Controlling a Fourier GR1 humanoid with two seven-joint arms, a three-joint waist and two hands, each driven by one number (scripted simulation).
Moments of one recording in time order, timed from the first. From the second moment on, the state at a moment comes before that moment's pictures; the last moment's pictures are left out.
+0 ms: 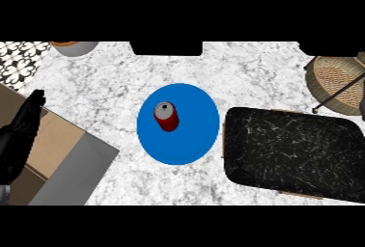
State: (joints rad) left arm 0.00 0.59 -0.08 -1.62 0.34 0.15 0.00; right arm -0.75 -0.61 0.13 -1.49 0.55 -0.32 0.74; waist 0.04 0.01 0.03
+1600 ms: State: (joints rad) left arm -0.03 0.59 -0.09 -1.62 0.32 0.14 0.04; right arm -0.99 -0.90 0.25 -0.76 0.80 -0.06 0.14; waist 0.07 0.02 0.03
